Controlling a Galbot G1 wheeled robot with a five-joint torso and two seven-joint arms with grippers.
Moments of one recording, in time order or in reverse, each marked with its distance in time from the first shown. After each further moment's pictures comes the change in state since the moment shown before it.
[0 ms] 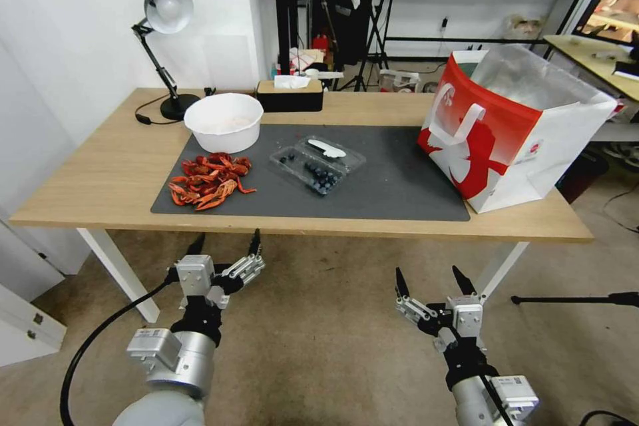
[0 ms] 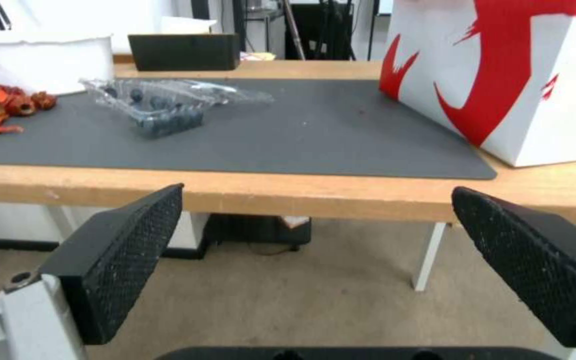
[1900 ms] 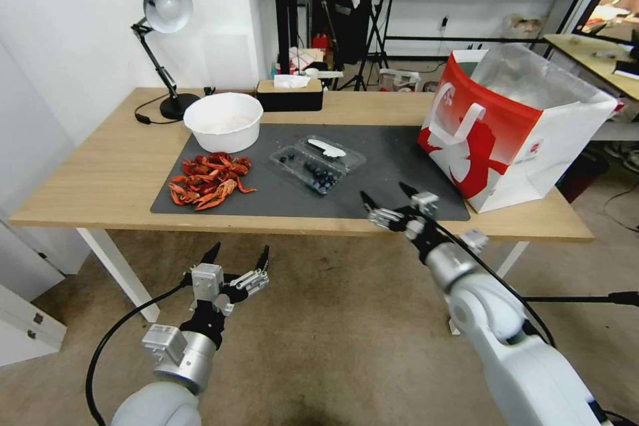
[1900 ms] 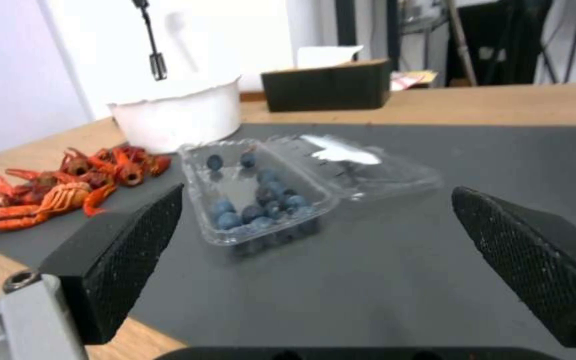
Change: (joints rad) left arm -0.028 0.039 -0.086 0.193 0.007 -0.058 0.212; right arm 0.811 -0.440 -0.212 -0.442 0.573 -0.200 -0.051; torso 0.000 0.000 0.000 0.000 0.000
